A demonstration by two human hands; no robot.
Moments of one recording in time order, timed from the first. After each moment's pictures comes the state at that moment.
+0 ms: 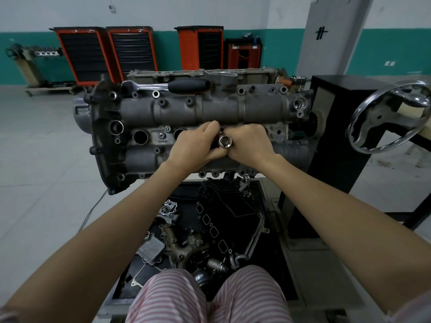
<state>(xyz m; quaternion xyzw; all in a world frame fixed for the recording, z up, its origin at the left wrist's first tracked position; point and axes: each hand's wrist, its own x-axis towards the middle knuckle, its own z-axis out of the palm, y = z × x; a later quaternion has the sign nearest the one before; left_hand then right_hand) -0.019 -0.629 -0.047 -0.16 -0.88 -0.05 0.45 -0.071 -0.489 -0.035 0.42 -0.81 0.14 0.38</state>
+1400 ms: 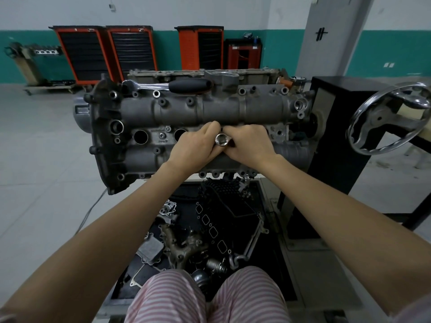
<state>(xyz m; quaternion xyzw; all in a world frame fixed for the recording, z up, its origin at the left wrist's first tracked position) -0.018 -0.629 -0.048 -0.17 -0.87 -0.07 0.45 -0.073 -0.489 -0.037 0.41 -0.83 0.14 0.35</state>
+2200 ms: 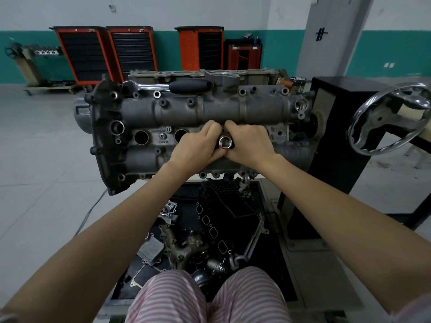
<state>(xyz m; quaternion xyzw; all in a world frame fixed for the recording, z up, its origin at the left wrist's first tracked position) -0.022 -0.629 -0.050 -0.20 -0.86 -0.04 0.47 -0.076 -0.492 -0.039 0.39 -0.84 0.12 0.36</state>
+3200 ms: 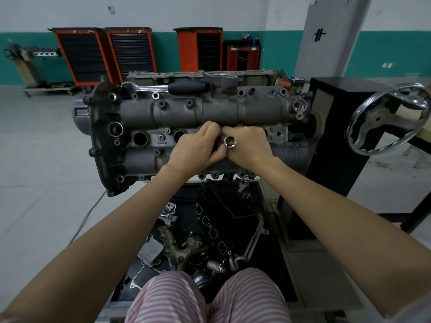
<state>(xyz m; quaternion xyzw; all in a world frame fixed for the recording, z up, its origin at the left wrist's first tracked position) -0.012 -0.624 -0.045 -0.17 -0.88 -0.05 0.44 -0.071 -0.494 -0.038 0.37 -0.83 0.16 0.38</state>
